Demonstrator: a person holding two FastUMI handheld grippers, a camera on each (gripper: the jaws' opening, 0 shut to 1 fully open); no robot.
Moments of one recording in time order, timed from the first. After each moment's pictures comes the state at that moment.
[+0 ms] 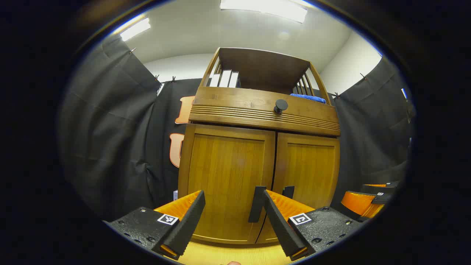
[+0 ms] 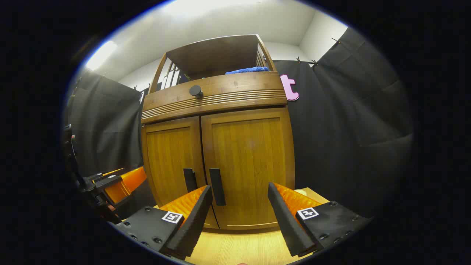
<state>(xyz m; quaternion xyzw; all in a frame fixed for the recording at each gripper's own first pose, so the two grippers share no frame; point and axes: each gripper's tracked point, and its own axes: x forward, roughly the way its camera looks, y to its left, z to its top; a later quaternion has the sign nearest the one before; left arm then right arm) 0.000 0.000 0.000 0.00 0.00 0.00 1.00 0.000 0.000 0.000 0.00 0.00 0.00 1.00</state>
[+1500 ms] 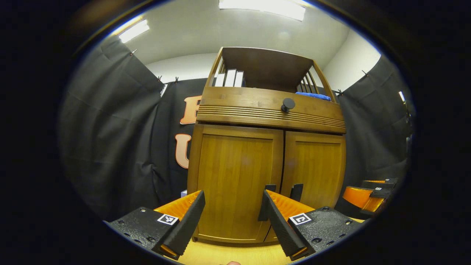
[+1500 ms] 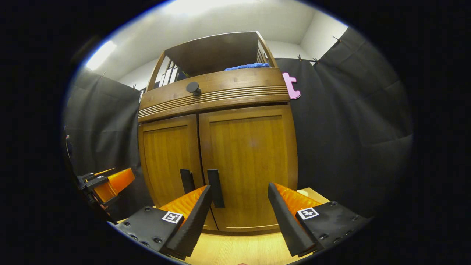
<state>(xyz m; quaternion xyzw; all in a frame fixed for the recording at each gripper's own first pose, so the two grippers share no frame) -0.005 0.027 0.001 0.01 0.01 0.03 1.00 0.028 0.006 0.000 0.00 0.00 0.01 1.00</state>
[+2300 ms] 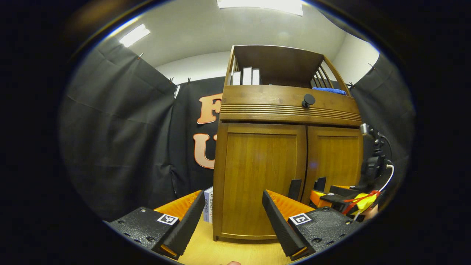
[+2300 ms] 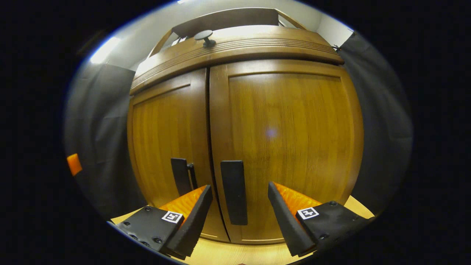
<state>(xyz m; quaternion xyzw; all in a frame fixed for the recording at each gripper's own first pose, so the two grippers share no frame) -0.020 0.076 0.002 0.04 0.02 0.08 1.00 0.177 0.057 -0.074 -0.02 0.06 0.04 1.00</state>
